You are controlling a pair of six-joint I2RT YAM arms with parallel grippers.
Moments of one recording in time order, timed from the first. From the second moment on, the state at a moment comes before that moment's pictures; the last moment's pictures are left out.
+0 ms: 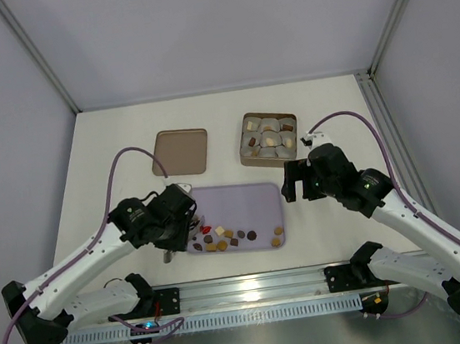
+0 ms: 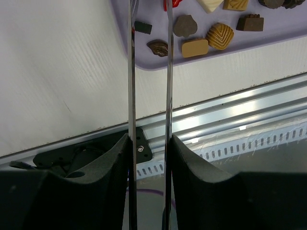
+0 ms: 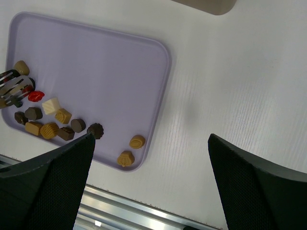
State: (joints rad) left arm -0.90 1.03 1.01 -1.24 -0.15 -0.61; right arm 0.62 0.92 0.86 -0.71 0.14 0.47
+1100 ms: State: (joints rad) left arm -0.94 1.24 1.14 -1.14 -0.19 -0.55; right arm 0.62 0.90 0.86 -0.72 0.18 0.47
